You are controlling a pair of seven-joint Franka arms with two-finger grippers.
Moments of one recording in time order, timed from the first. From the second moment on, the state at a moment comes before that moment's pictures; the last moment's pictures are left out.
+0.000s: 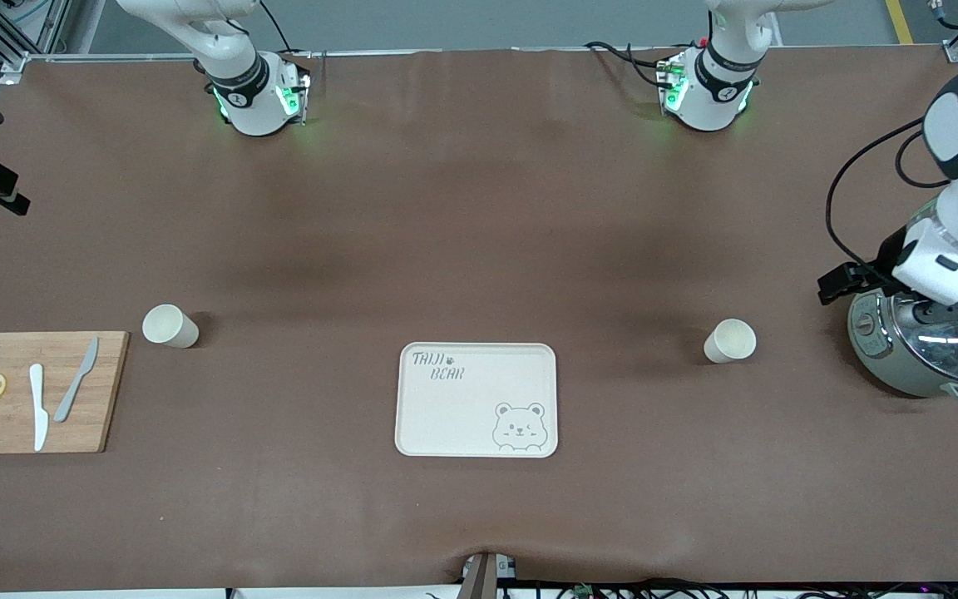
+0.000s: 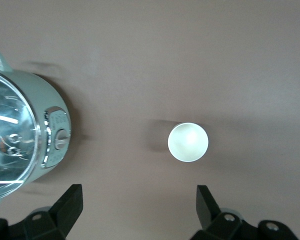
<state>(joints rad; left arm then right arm) 0.06 0.09 -0.06 -1.88 0.03 2.00 -0.12 -0.01 -0.04 -0.09 -1.53 0.02 1.52 -0.07</state>
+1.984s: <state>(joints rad) 0.05 0.45 -0.11 -1.99 0.00 2.36 -0.12 -0.03 -0.02 -0.09 -1.53 0.02 1.53 -0.07</state>
